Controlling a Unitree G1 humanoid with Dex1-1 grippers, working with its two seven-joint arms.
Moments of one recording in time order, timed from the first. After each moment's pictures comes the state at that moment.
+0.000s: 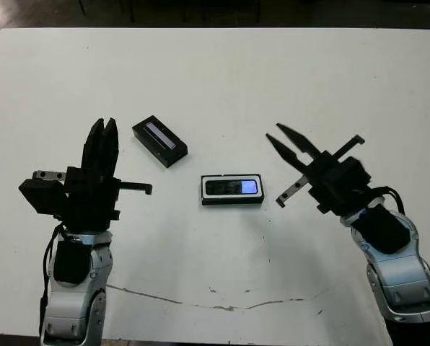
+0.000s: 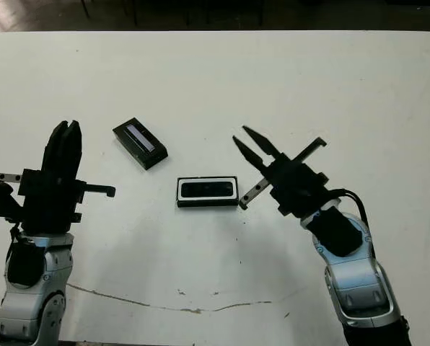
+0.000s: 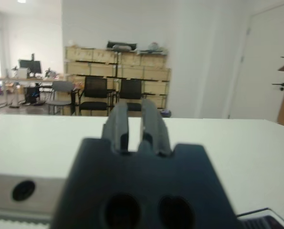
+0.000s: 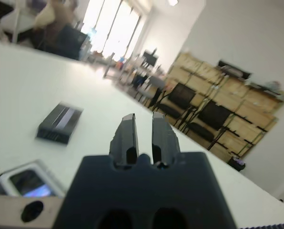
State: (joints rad) left arm 0.07 0.15 0.06 -0.56 -0.19 0.02 -0.10; right arm -0.13 -0.40 0.06 -0.44 -0.01 0.03 0.38
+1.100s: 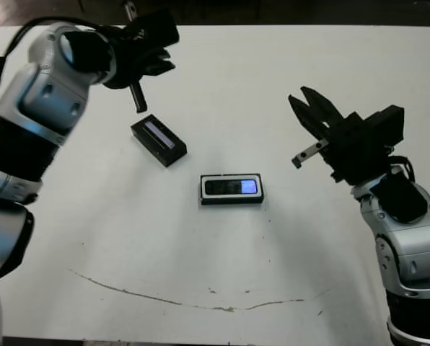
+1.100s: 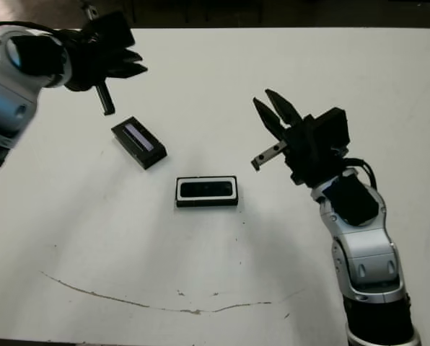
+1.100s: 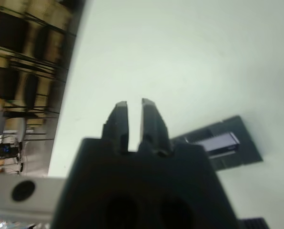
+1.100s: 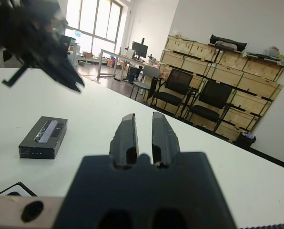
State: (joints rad) left arm -1.13 0.62 -0.56 0.43 0.23 0.35 -0.91; right arm -0.24 -0.39 0.00 -0.42 0.12 0.25 0.37
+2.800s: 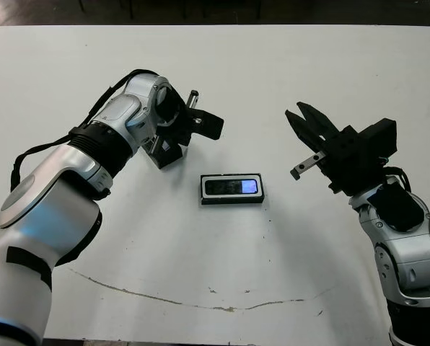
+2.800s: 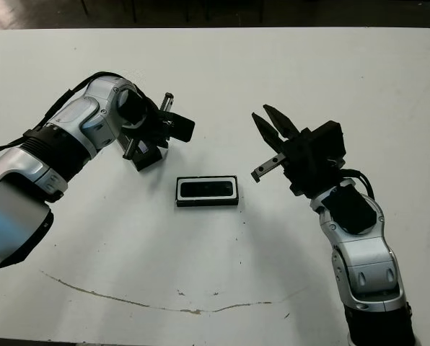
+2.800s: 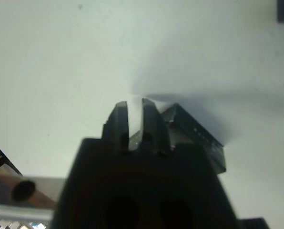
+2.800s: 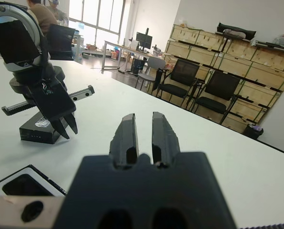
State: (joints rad) left arm -1.17 0.41 -0.72 0.74 0.61 0.05 -1.17; right arm -0.19 -0.39 0.03 -0.41 0.12 0.23 0.38
